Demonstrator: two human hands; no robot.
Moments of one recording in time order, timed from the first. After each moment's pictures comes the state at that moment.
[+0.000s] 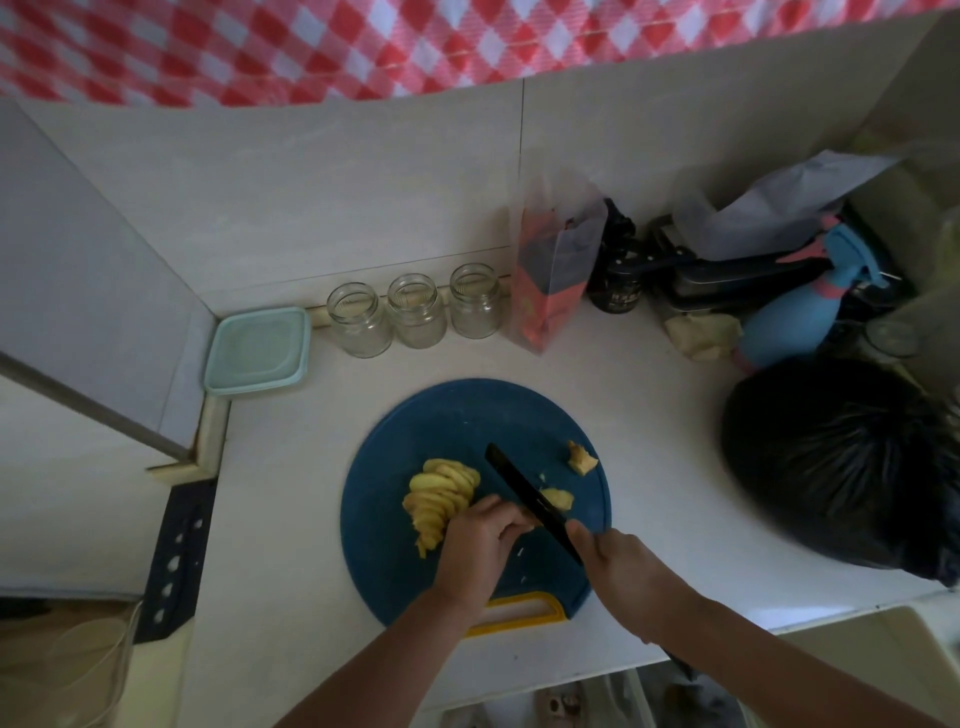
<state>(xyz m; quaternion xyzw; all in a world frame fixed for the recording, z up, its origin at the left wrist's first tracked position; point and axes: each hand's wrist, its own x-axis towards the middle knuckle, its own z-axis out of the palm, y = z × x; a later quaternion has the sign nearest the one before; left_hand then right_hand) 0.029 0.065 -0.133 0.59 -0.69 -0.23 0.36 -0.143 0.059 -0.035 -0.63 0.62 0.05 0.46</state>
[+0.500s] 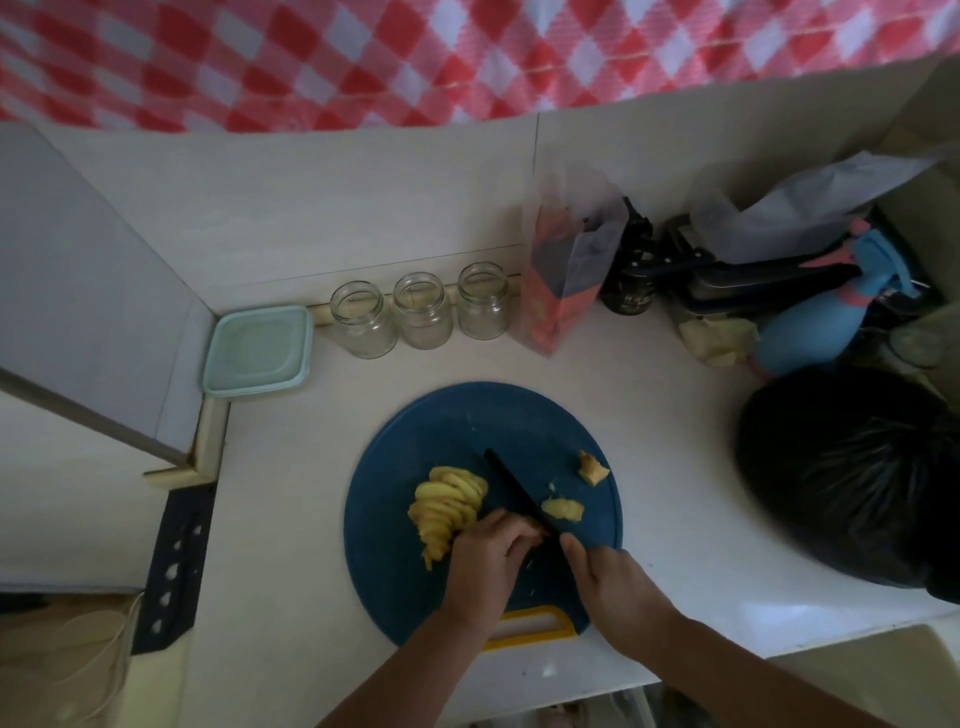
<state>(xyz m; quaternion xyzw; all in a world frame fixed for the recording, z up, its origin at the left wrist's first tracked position) 0.027 0.068 -0.137 0.59 -0.67 -0.25 0.39 -0.127 0.059 -0.065 -0.61 0.64 -0.02 0.46</state>
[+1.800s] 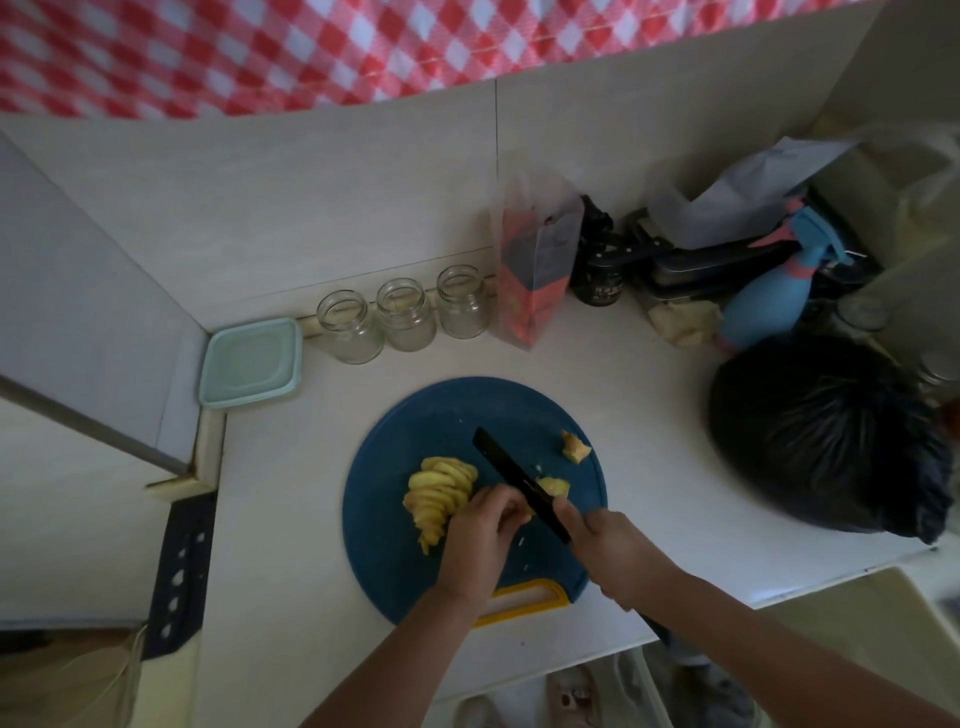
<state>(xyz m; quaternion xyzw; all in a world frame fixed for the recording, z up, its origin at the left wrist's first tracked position) 0.027 0.070 -0.131 0.59 -0.68 -0.25 0.36 -0.135 0.058 -0.041 -0.62 0.63 0.01 0.48</state>
